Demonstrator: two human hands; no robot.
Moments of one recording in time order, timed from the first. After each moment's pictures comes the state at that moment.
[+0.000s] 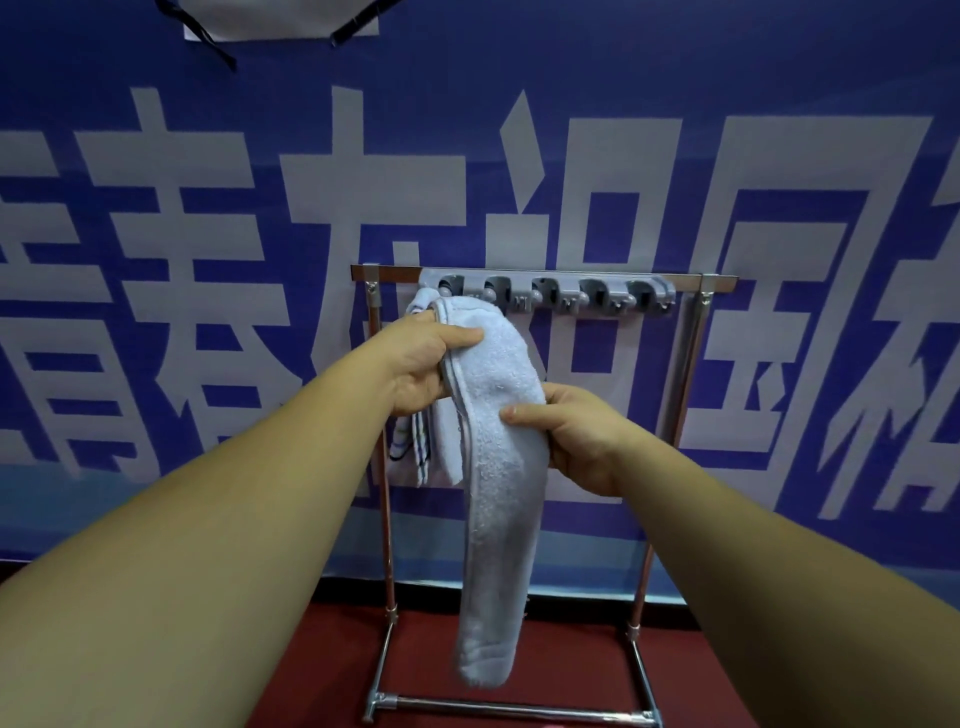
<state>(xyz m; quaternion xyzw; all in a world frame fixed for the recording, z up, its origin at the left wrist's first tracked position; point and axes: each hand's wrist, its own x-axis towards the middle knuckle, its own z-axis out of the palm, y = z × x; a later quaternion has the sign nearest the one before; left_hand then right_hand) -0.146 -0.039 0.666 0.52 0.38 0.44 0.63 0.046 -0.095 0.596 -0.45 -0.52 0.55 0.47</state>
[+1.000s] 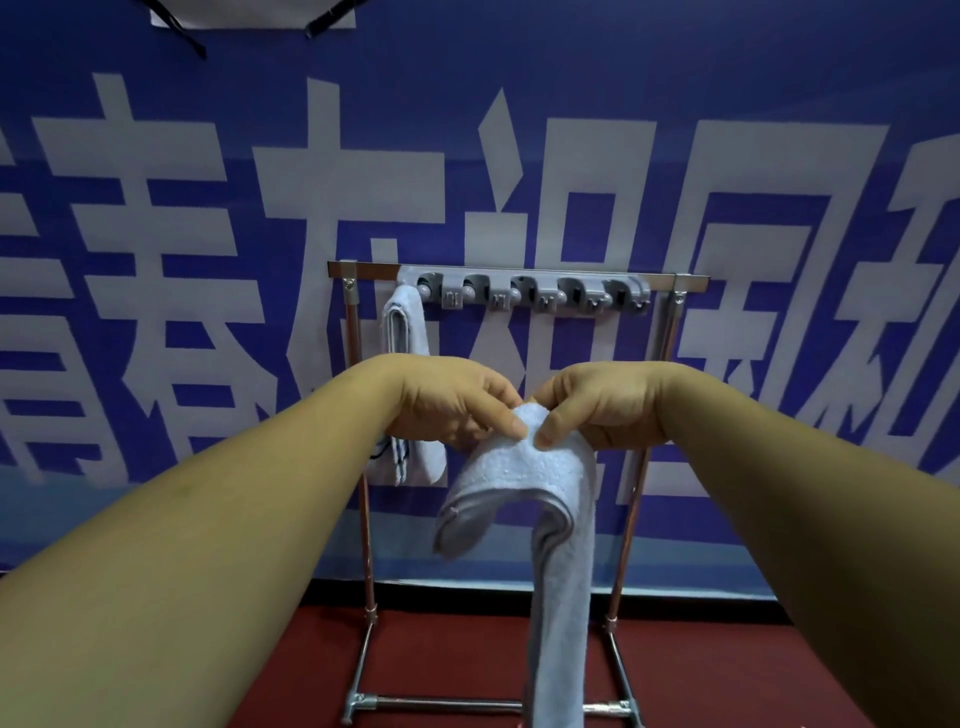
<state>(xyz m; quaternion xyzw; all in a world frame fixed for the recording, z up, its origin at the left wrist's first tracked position) -0.127 -0.048 0.654 0.79 0.33 0.05 0.52 0.095 -0.111 0.657 -0.50 -0.66 0.55 0.14</state>
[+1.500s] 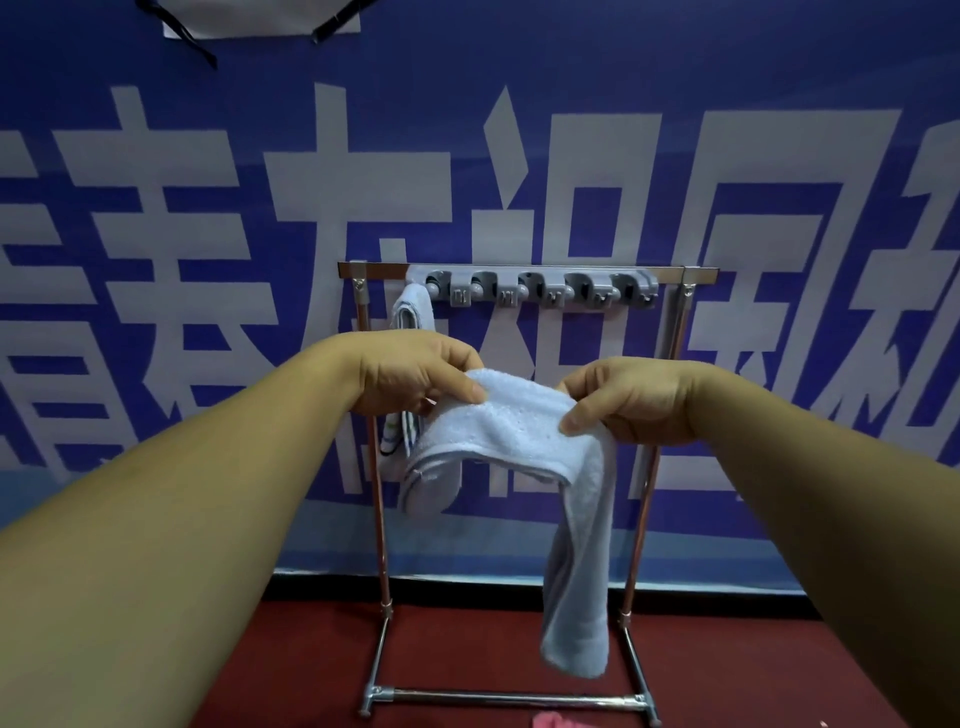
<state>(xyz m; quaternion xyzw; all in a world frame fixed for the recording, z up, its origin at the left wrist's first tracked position) -0.168 -0.039 0.669 0.78 0.36 0.12 0.50 0.118 -0.115 0.647 -0.51 -0.63 0.54 0.21</state>
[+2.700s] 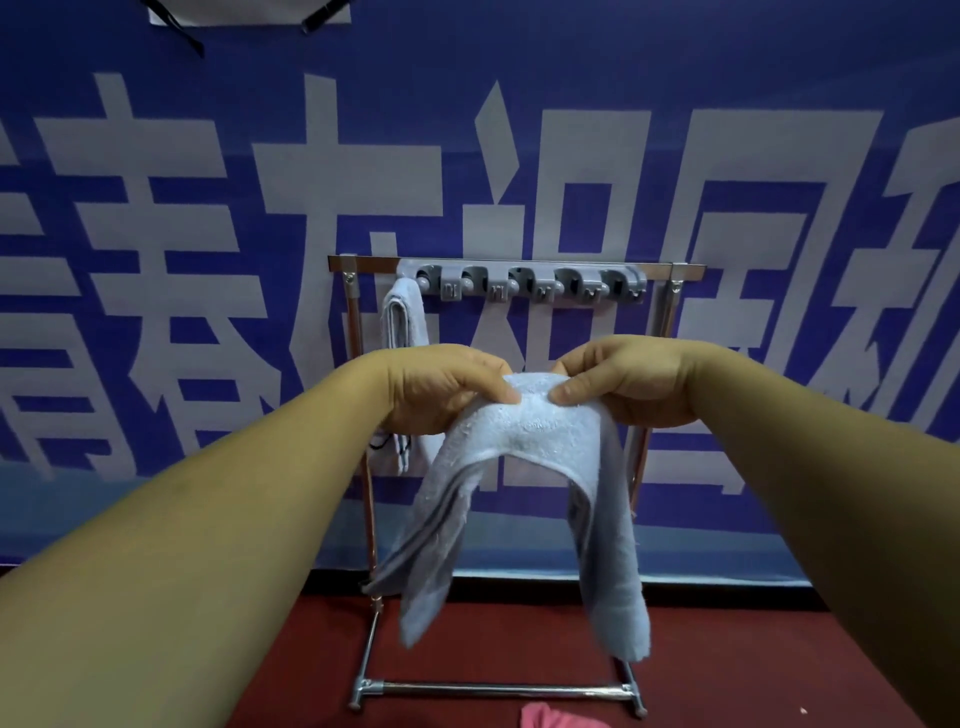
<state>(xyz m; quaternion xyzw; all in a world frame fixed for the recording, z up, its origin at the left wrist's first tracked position) -0.132 -0.065 0.652 0.74 0.30 0.11 0.60 0.113 -0.132 0.667 -0.51 -0.63 0.54 0.22</state>
